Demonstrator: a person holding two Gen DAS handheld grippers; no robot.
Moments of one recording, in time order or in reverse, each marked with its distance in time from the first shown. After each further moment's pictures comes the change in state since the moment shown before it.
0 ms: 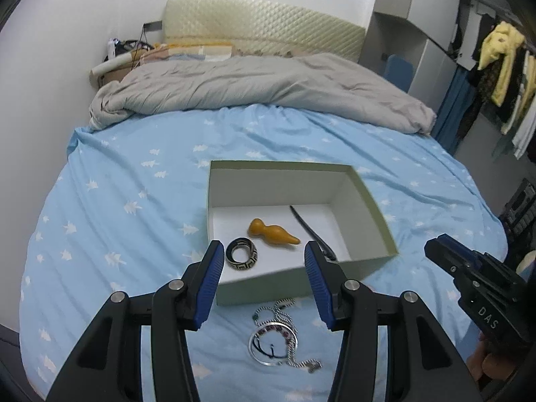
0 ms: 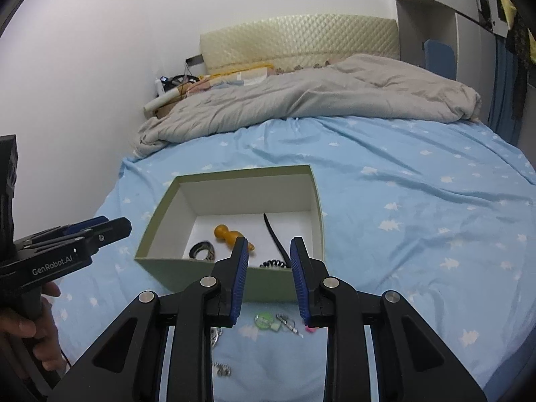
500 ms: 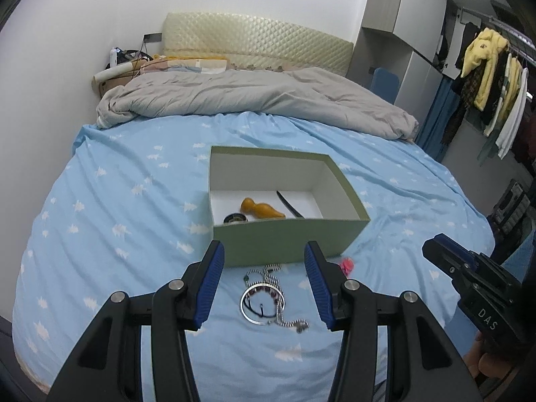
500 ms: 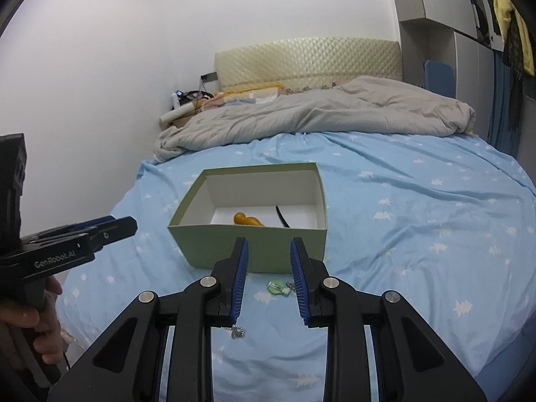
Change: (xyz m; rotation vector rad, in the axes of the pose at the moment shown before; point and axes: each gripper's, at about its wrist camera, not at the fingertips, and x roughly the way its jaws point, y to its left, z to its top) left arm -0.058 -0.001 -0.064 -0.008 -0.066 -0.041; right arm -0.062 0.018 -0.056 -0.039 -0.102 0.029
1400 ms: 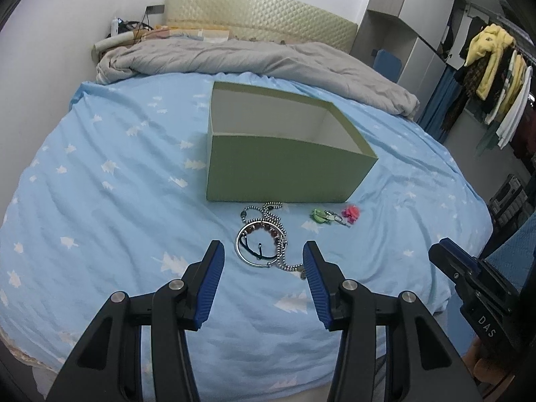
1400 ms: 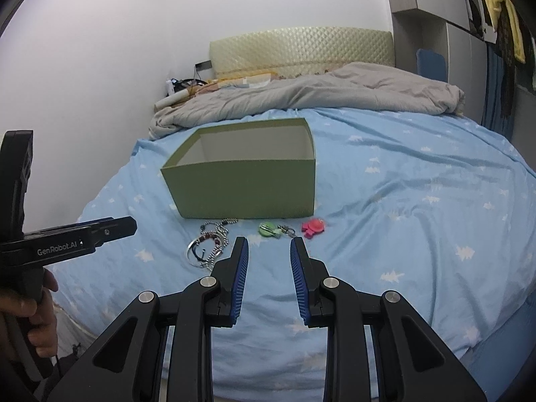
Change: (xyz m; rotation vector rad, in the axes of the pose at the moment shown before) left arm 0.028 0.010 -0.073 -0.040 0.104 -0.025; right arm 0.002 -0.012 -0.076 0.015 0.056 -0.033
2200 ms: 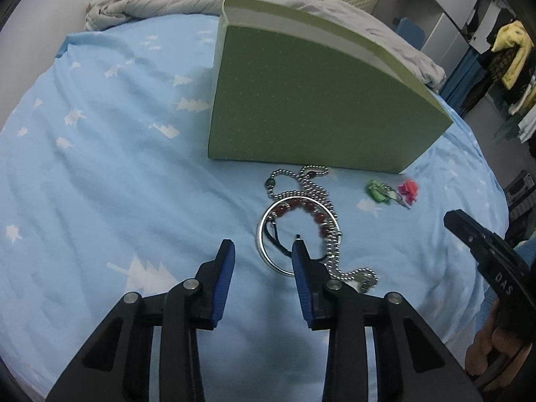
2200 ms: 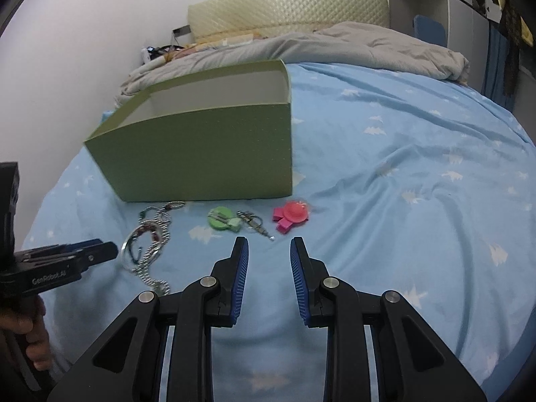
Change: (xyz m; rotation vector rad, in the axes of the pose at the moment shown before) left arm 0.122 0.035 -0.005 -0.043 0.185 0.020; right arm 0.107 -0.034 0.003 0.018 0.150 -0.063
